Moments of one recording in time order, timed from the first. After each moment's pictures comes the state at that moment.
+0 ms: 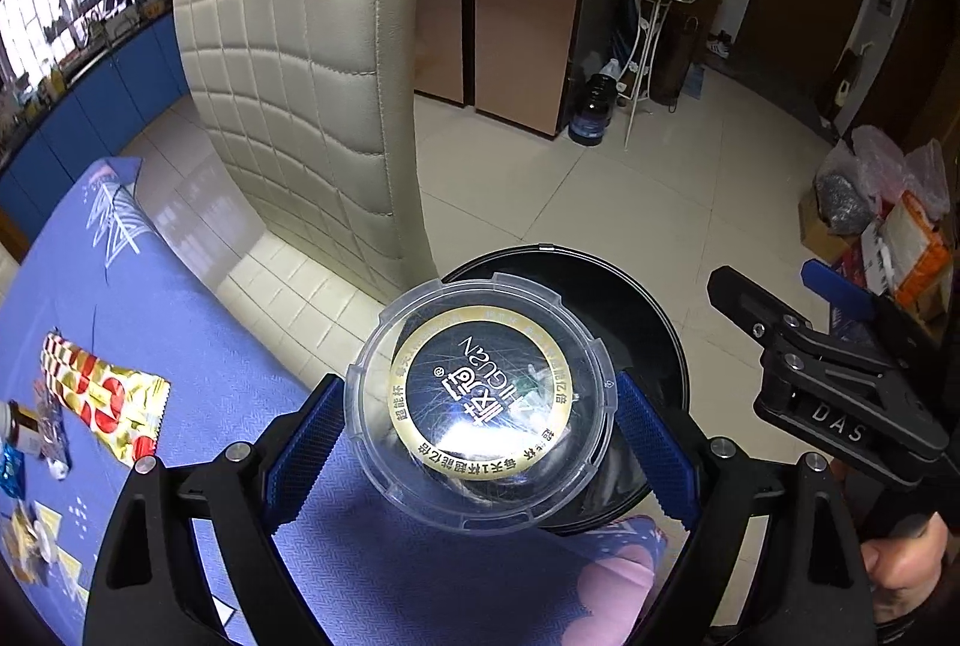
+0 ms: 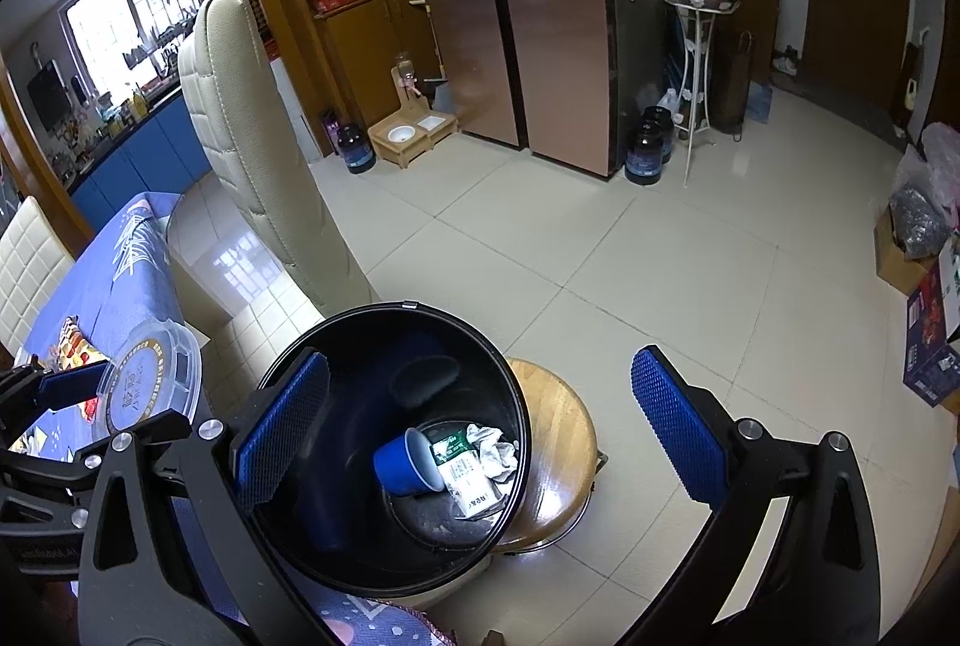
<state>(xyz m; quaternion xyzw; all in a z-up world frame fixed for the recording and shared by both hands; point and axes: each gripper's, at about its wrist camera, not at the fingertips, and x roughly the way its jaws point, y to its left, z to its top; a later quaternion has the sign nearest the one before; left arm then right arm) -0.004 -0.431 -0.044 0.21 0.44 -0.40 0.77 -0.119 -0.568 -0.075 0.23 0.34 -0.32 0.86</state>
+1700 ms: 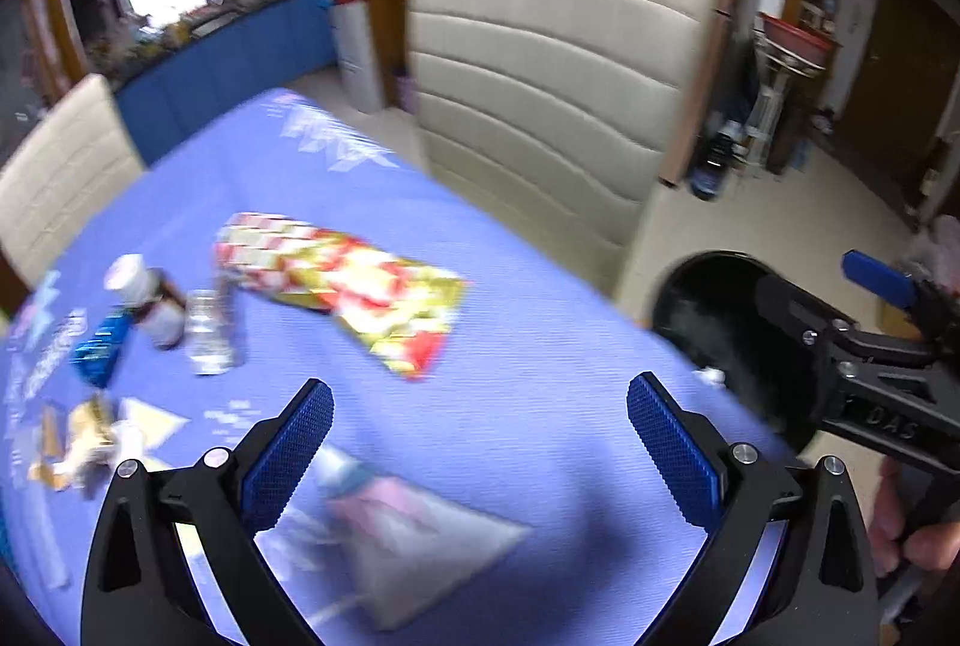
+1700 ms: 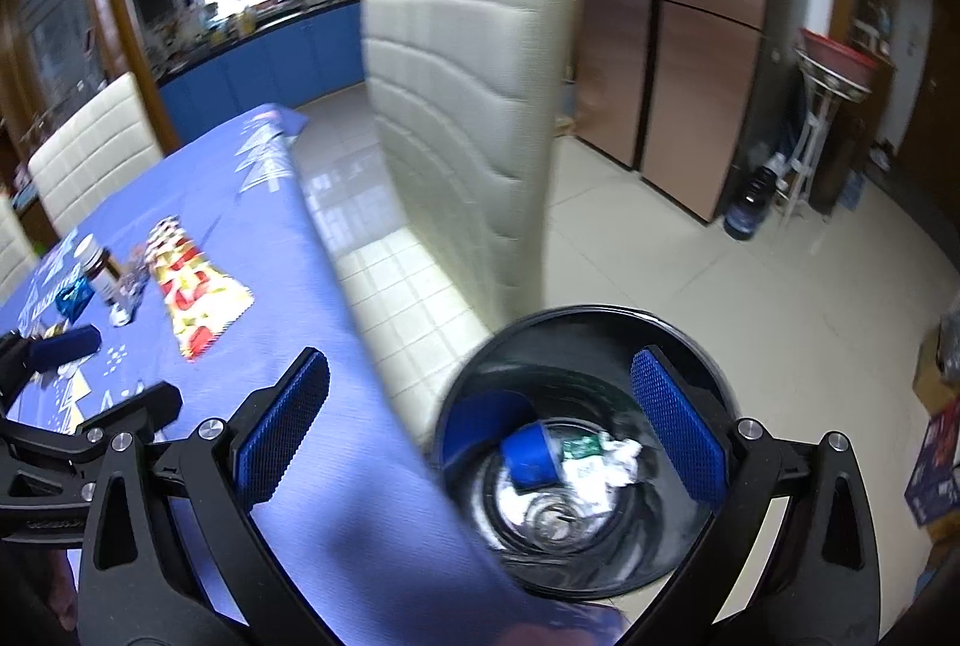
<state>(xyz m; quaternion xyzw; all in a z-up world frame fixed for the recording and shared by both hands) 0.055 -0.268 -0.040 0.17 0.41 -0.27 0.86 -0.021 -0.444 -0.056 0.13 0.37 -0.20 0.90</state>
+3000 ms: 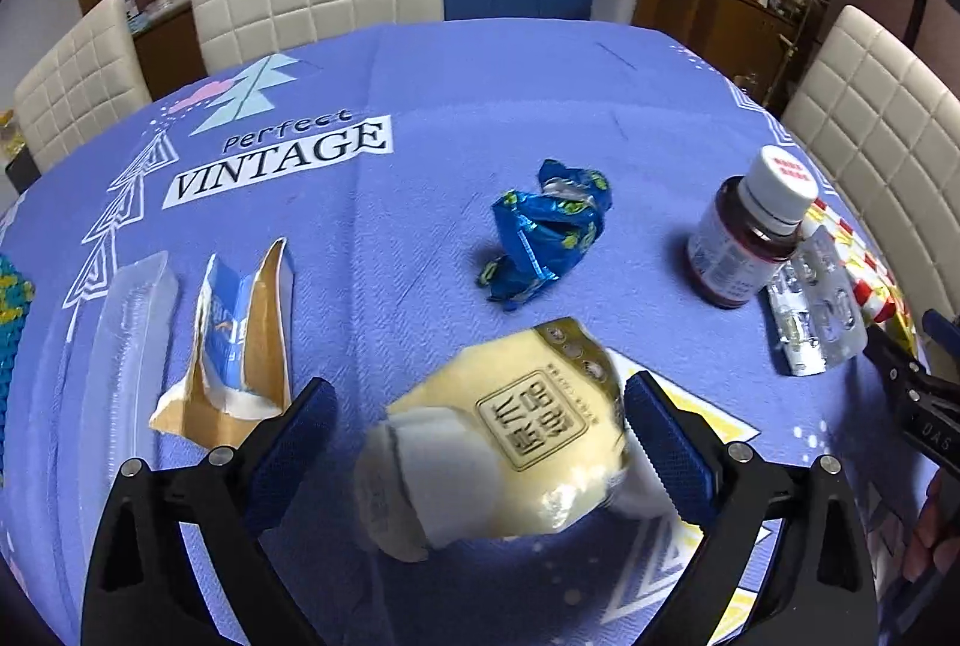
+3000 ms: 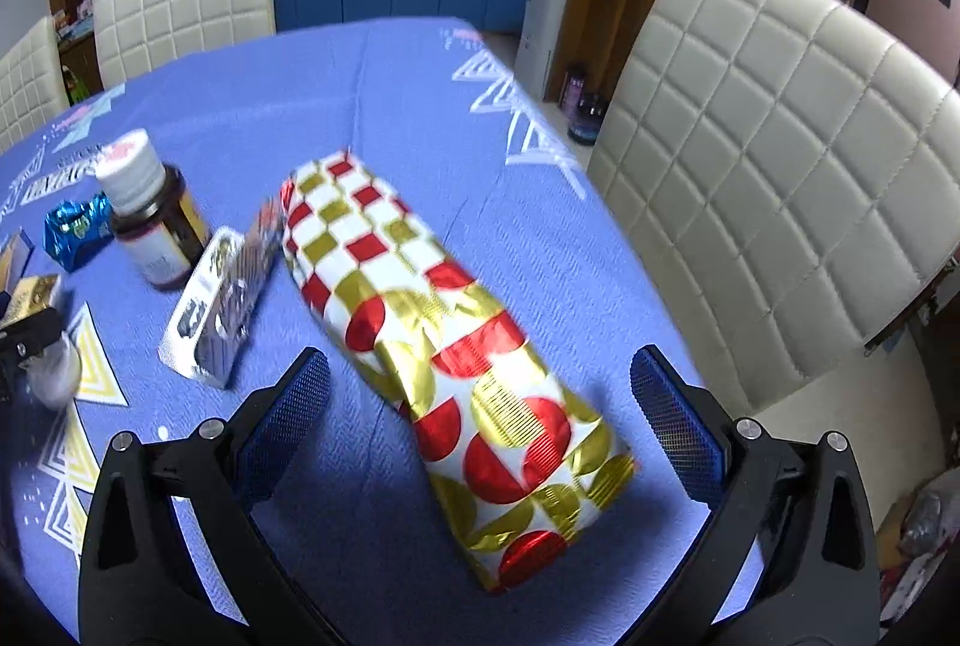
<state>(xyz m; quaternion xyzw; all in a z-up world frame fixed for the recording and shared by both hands) 0.202 -0.028 -0.097 0.02 0.47 -0.06 0.88 0.178 -0.279 -0.101 -0.01 0.44 -0.10 0.89</state>
